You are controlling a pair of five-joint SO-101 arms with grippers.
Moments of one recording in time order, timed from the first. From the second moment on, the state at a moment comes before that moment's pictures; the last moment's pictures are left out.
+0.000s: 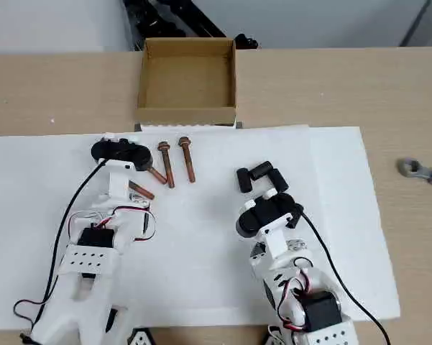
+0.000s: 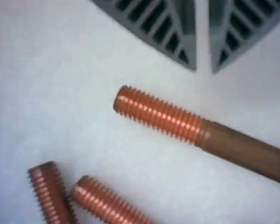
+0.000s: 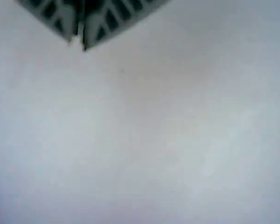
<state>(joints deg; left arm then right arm) 0.3 -40.7 72.2 35.6 1.5 -20.6 -103.6 91.0 72.6 6.7</state>
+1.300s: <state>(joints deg) 0.3 -40.7 72.2 35.6 1.5 -18.1 -103.6 93.8 64.4 6.7</state>
